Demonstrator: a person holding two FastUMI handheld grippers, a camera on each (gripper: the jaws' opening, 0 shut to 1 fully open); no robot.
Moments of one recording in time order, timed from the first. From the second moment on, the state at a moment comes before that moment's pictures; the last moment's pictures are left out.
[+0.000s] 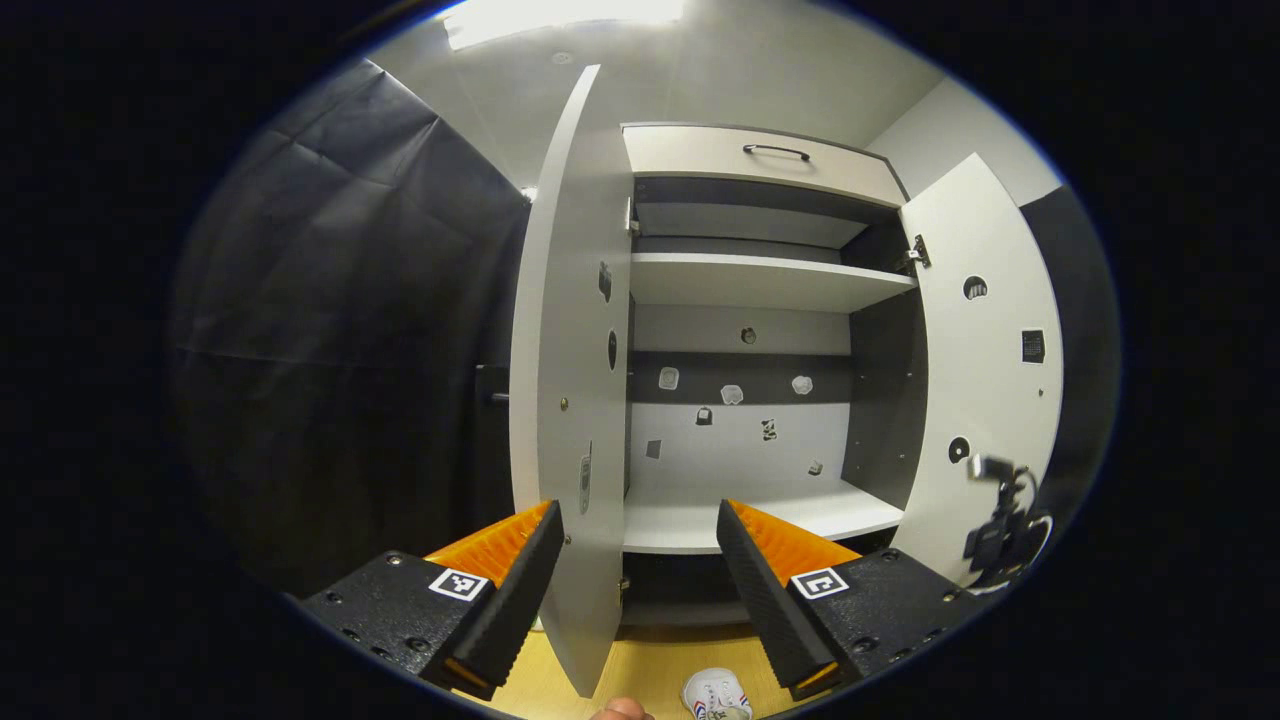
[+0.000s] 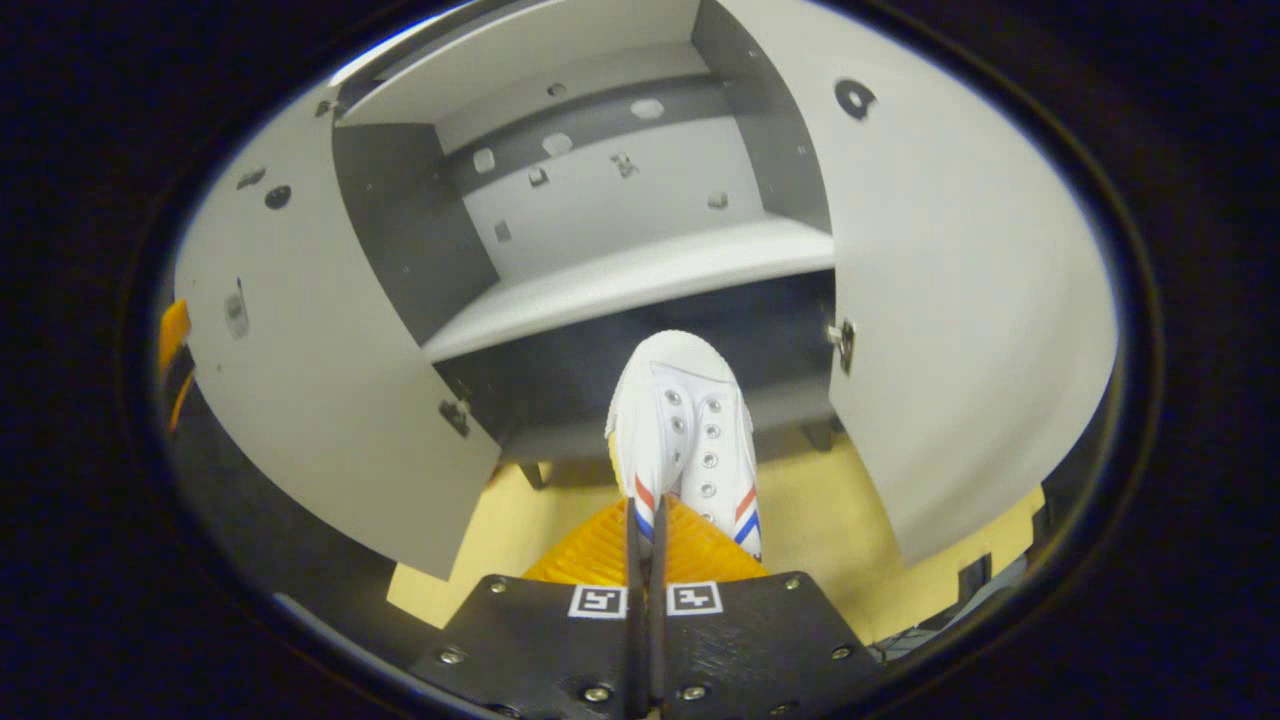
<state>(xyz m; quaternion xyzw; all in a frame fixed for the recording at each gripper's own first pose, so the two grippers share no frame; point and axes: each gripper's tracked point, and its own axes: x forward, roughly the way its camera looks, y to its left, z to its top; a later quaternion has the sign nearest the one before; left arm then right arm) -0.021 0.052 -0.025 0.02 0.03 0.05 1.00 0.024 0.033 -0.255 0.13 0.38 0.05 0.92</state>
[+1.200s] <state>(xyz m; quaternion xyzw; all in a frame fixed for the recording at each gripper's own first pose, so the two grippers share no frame) -0.020 0.053 -0.023 0.01 0.03 0.07 1.00 0.328 0.023 -0.244 0.06 0.31 0.02 0.95</state>
